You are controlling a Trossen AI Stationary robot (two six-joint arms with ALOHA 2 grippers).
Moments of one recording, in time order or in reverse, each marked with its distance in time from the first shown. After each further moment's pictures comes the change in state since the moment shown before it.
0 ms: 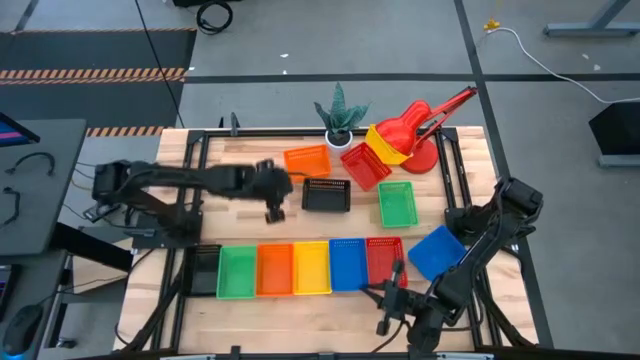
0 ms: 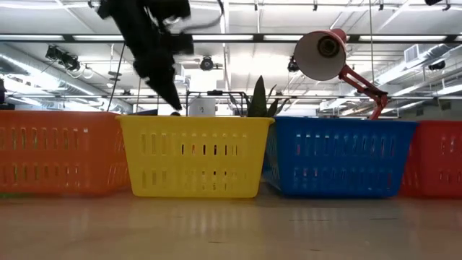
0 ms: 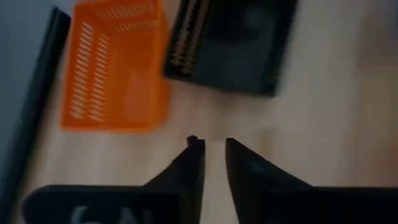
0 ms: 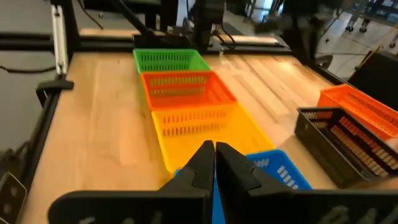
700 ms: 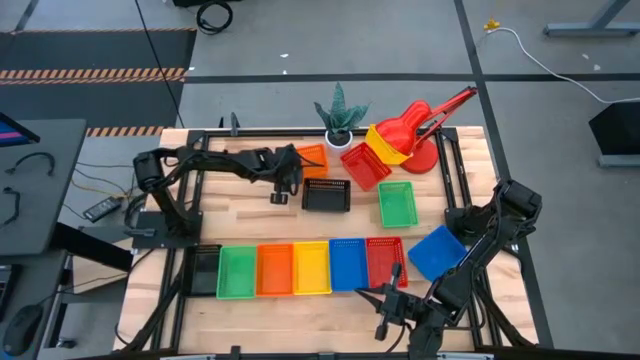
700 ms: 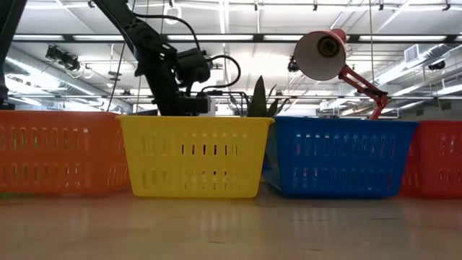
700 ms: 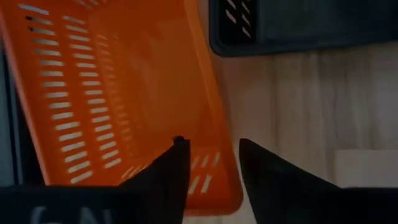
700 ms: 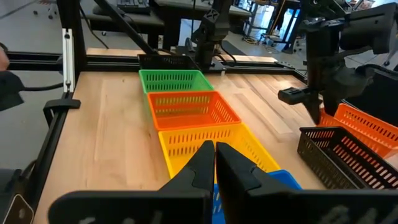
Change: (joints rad) left arm 0.258 0.327 0.000 0.261 0.093 0.490; right arm 0.007 0.016 0.000 0.148 0.046 -0.125
